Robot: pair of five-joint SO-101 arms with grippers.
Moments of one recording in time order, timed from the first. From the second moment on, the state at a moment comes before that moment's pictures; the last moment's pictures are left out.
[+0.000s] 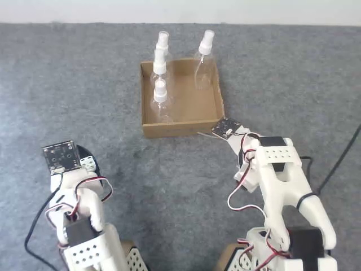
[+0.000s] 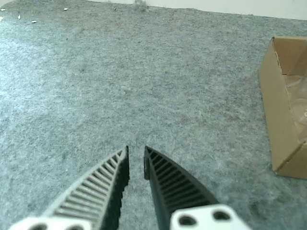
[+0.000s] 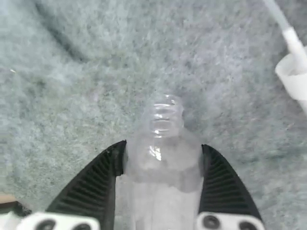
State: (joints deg) left arm -27.0 -103.3 96.9 49.4 0.8; right arm -6.5 -16.1 50.5 62.2 42.9
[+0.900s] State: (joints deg) left arm -27.0 -103.3 96.9 49.4 0.7; right arm -6.7 -38.4 33.1 86.7 27.0
